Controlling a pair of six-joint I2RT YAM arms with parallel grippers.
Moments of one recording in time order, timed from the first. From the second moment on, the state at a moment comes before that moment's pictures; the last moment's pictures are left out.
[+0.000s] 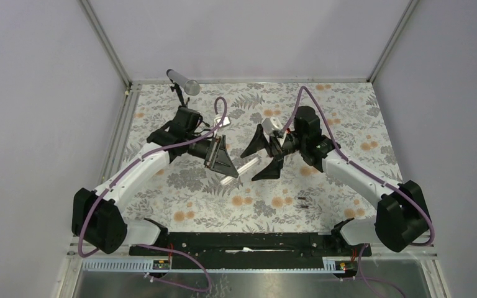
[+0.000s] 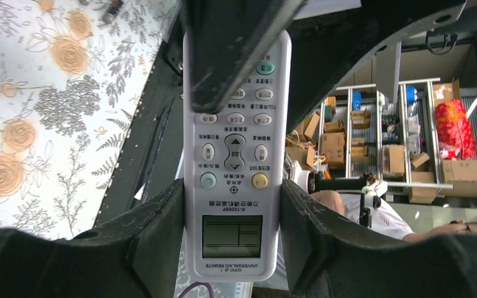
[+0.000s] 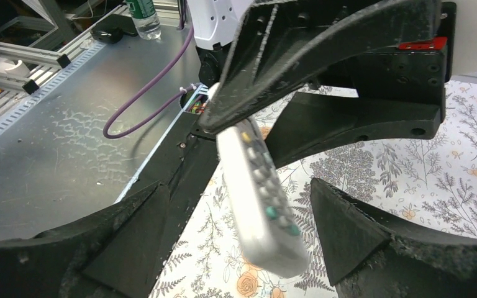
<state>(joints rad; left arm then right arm) -0.44 1.32 1.07 -0.61 1.23 -0.37 0.55 1.35 0.93 0.17 -1.39 -0.19</state>
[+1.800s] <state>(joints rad) -0.46 1.17 1.03 -0.25 1.21 -0.66 0.58 1.28 0.83 0.74 -1.37 0.32</state>
